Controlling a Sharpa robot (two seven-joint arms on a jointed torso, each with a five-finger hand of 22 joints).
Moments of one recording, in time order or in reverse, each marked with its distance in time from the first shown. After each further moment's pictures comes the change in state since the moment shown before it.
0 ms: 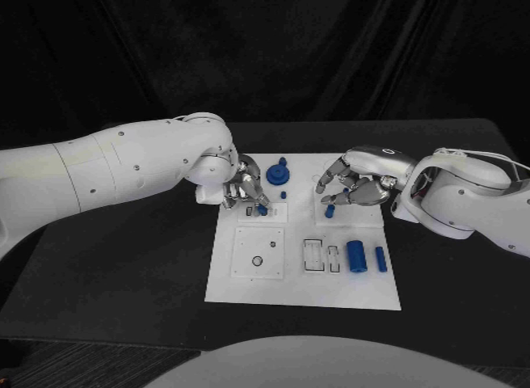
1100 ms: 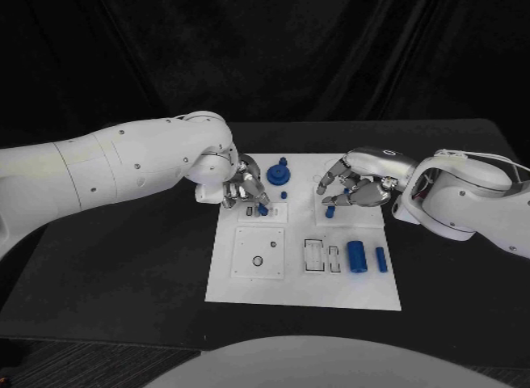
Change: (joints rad) left arm 0.001 -0.002 0.002 -0.003 0.001 0.016 -0.003; left_hand -0.091 -0.013 0.041 -0.114 -0.185 0.010 -0.006 -0.067 -0.003 -0.006 0.005 -0.004 0.000 0.004 0.004 -0.004 0.000 0.000 -0.007 0.007 -0.027 0.000; right arm -0.004 0.000 0.000 -0.001 0.000 0.002 -0.001; right_hand 0.000 0.000 0.003 0.003 0.000 0.000 0.000 0.000 0.001 -0.004 0.004 0.000 0.000 0.000 0.000 0.000 -0.001 0.000 0.000 0.000 0.000 0.001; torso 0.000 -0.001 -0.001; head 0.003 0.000
